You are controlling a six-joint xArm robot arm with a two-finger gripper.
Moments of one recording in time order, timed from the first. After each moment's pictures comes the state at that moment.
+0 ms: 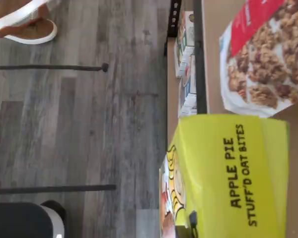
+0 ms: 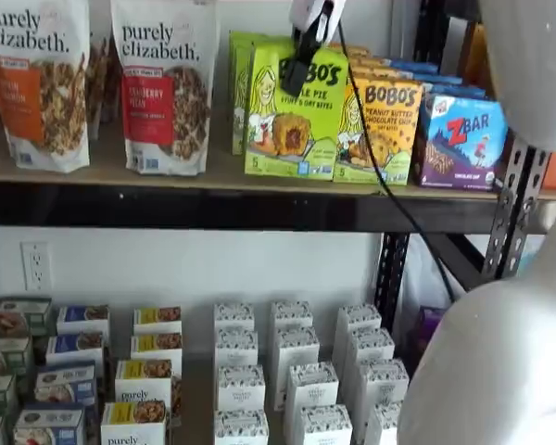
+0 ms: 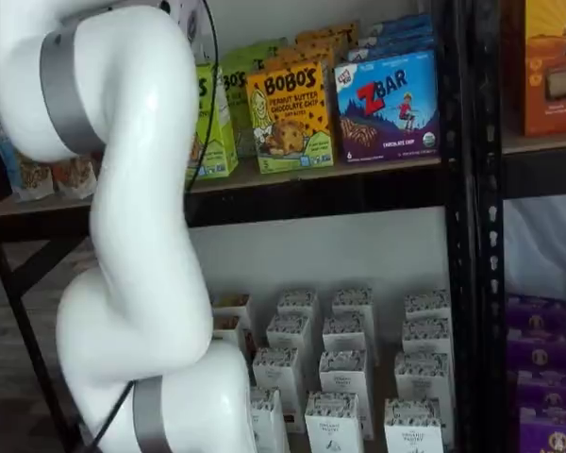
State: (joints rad) arm 0.21 -0.21 -1.57 0.35 1.69 -1.29
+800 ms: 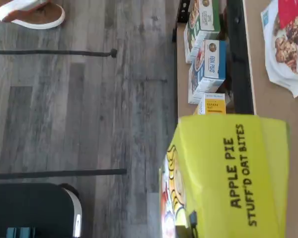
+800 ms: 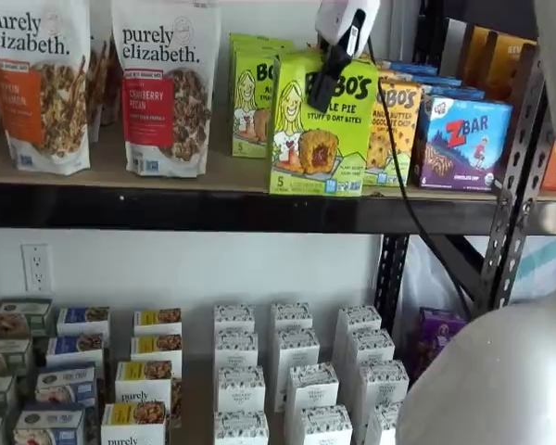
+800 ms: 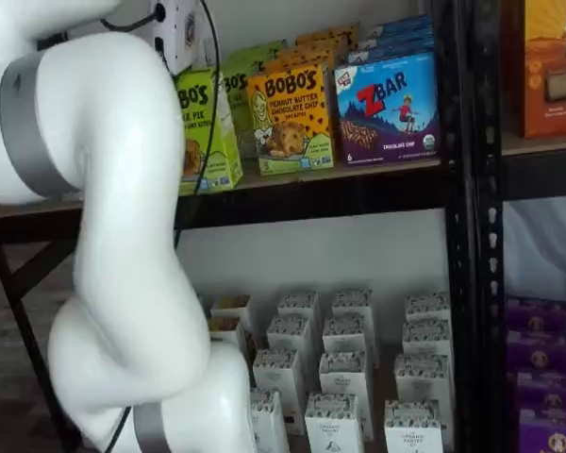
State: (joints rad) arm 0.18 -0.42 -1.39 0.32 1.70 -1.32
